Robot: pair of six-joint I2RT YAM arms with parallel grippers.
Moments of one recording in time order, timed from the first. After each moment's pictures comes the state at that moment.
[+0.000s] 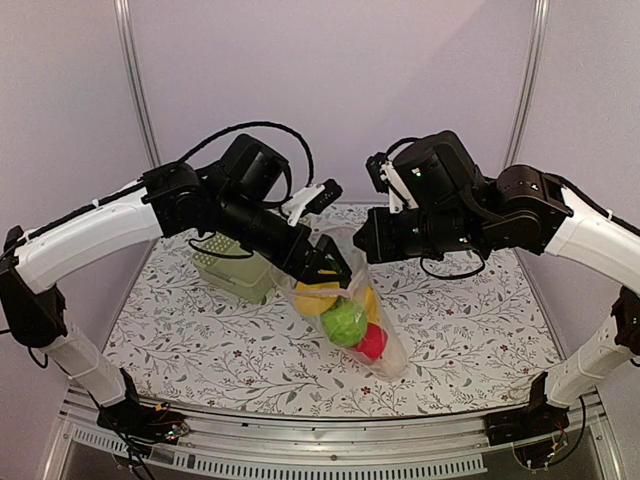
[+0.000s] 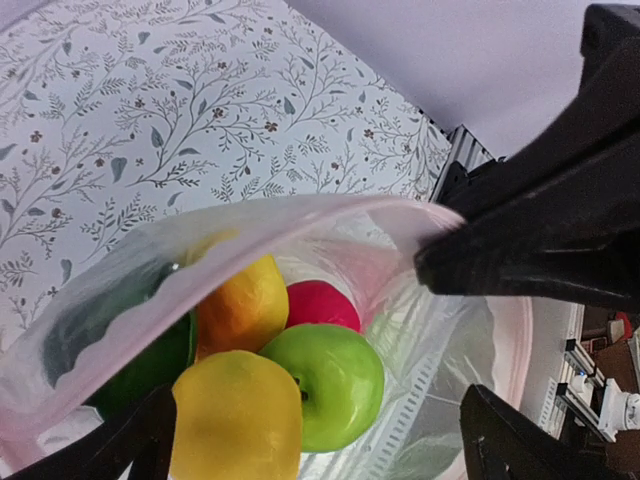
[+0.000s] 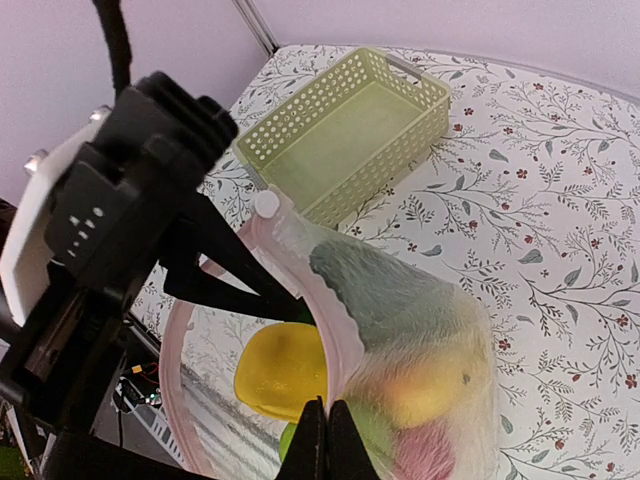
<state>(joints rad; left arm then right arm) -0.99 1.58 1.60 -0.78 0.33 -0.30 1.17 1.48 1.65 -0.83 0.30 0.68</state>
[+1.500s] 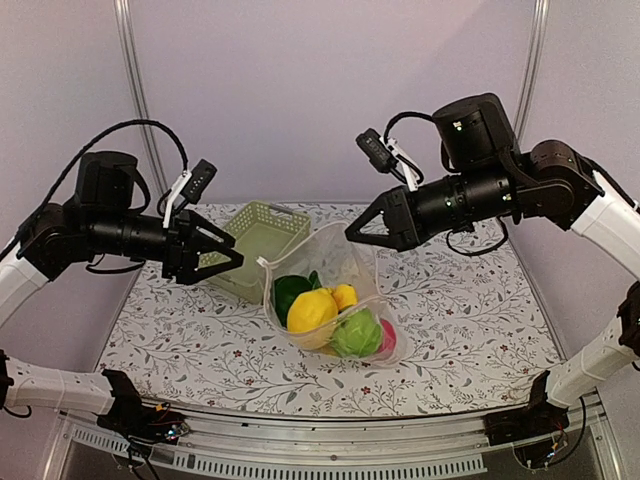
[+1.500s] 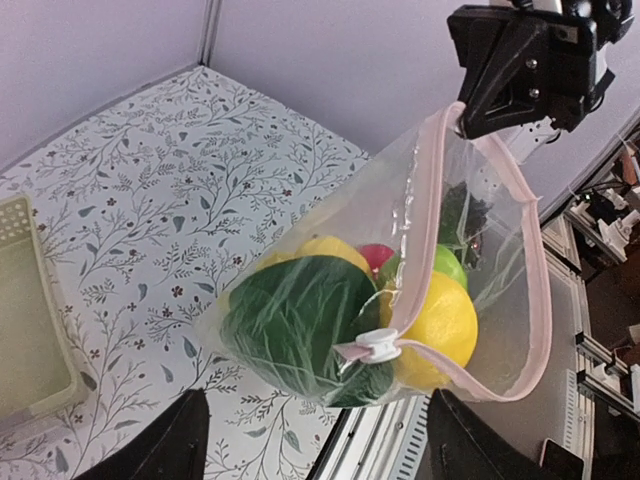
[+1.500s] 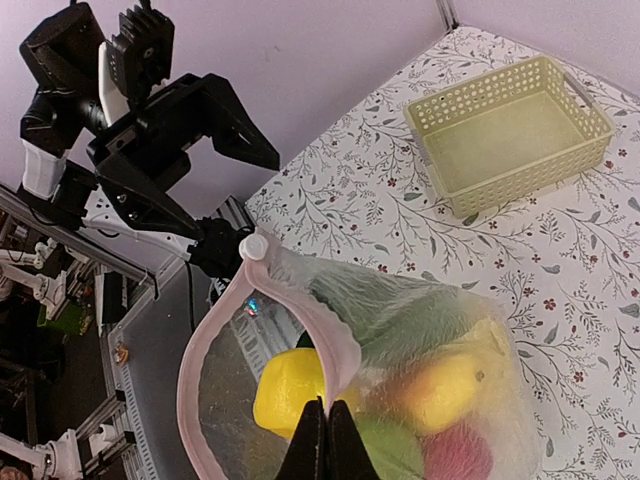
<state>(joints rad) -0.76 0.99 1.23 -0.72 0.46 -0.14 1.09 1.43 1.75 -0.85 -0.18 0.45</state>
